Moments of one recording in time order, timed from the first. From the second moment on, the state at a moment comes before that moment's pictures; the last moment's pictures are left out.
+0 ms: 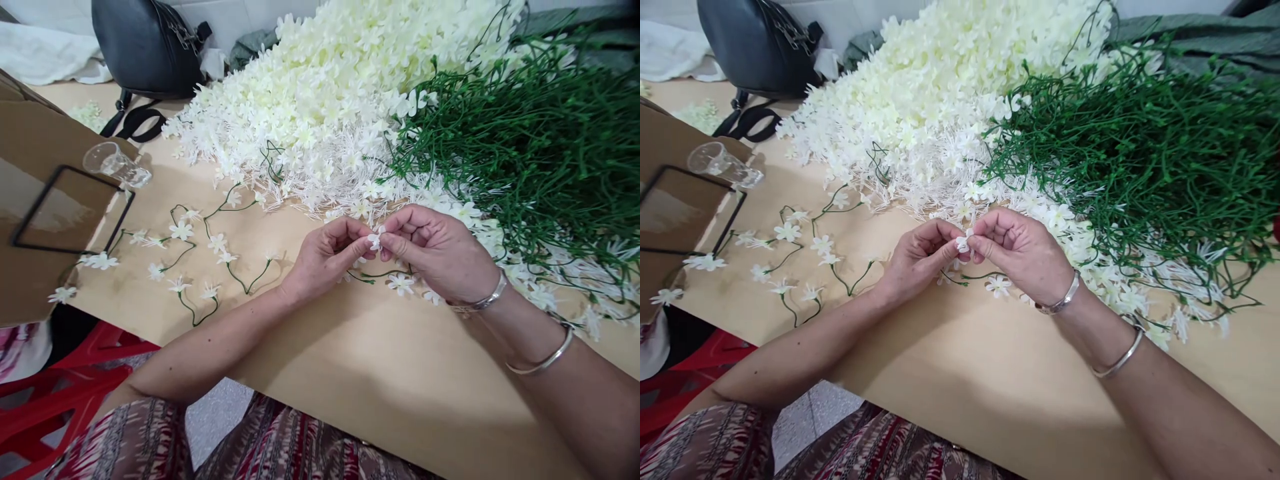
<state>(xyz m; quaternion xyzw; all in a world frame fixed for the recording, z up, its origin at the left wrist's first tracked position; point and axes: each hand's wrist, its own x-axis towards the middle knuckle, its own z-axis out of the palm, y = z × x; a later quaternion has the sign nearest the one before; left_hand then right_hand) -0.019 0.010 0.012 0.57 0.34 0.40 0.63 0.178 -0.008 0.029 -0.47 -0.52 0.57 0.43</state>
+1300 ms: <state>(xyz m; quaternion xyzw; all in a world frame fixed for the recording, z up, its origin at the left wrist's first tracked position) -0.032 0.013 0.012 0.76 0.31 0.42 0.39 0.193 -0.018 0.044 -0.54 -0.65 0.38 0.37</state>
